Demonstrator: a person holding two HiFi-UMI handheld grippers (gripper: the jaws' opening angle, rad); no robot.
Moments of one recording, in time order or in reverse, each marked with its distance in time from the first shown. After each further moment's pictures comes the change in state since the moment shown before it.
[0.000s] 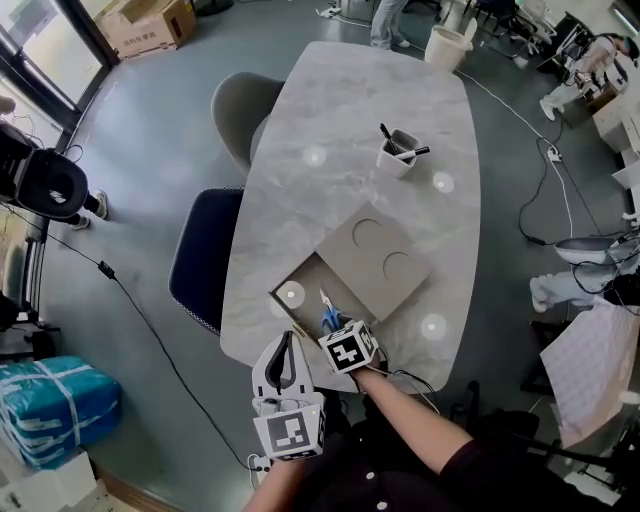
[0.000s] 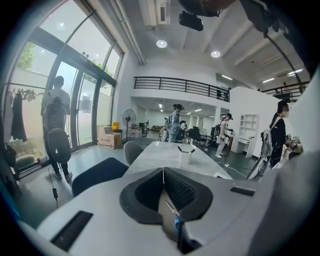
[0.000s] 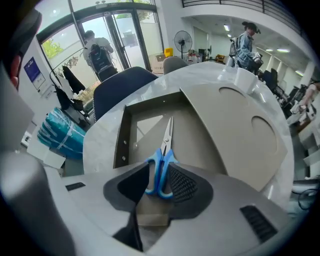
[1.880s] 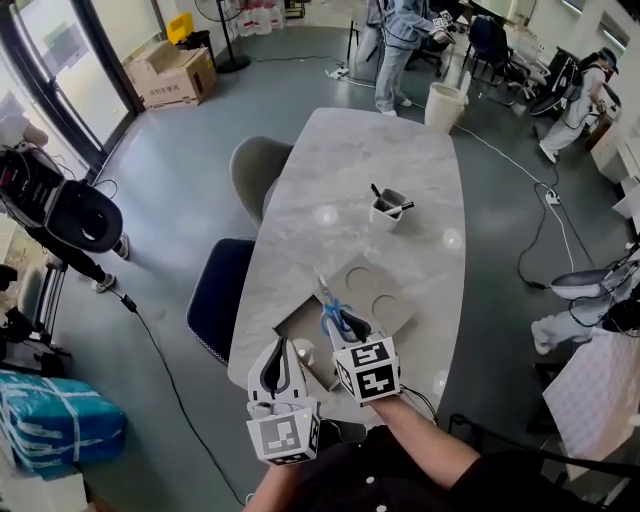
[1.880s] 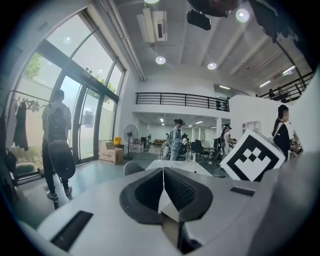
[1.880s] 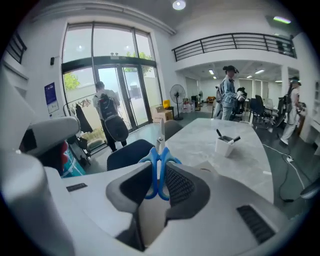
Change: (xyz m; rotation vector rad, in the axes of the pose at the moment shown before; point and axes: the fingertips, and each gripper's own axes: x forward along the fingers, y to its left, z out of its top) left arm -0.009 -0.020 0.087 0.011 -0.164 0.030; right arm -0.184 -0.029 0.132 0.031 -0.569 -0.022
